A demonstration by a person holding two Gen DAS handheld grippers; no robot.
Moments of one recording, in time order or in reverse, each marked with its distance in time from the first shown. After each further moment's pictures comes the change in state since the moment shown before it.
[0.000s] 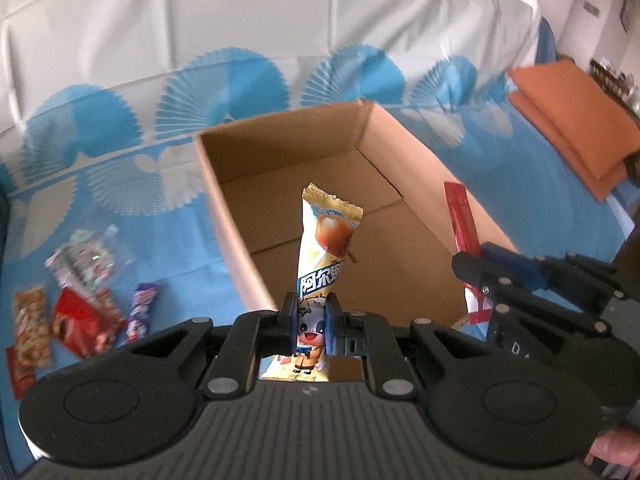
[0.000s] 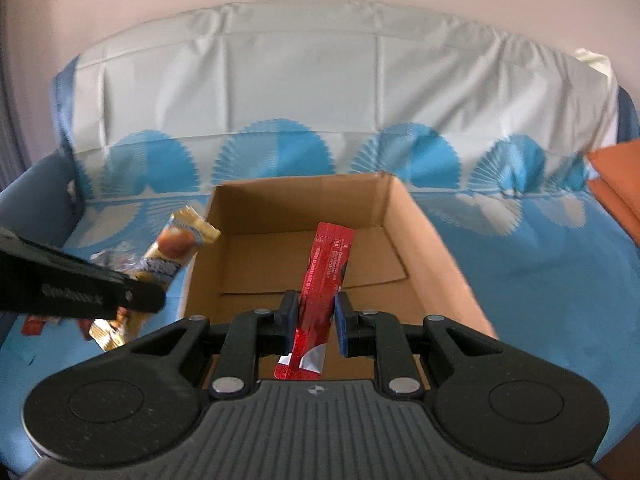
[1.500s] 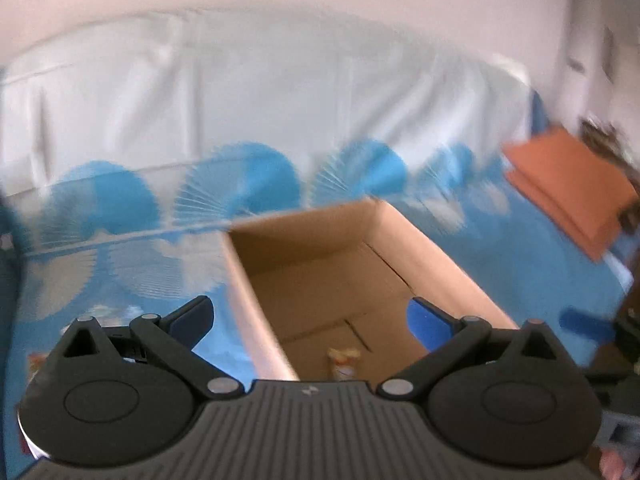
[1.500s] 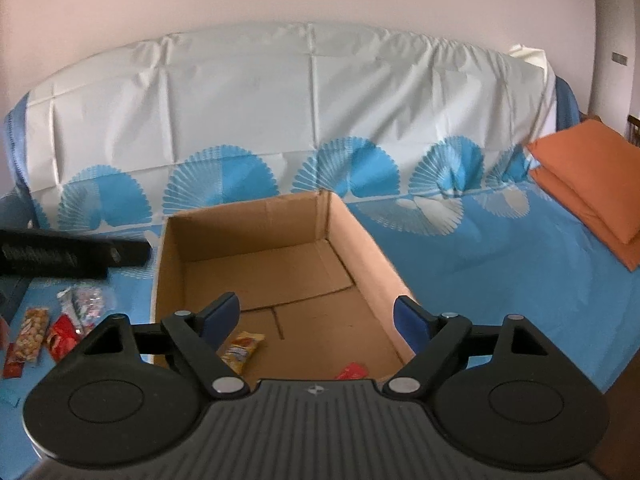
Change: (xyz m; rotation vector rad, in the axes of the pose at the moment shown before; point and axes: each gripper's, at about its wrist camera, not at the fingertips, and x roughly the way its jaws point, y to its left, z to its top) left arm -0.049 0.042 -0.002 -0.047 -0.308 0.033; right arm -0.038 0.001 0.008 0.085 -0.051 -0.144
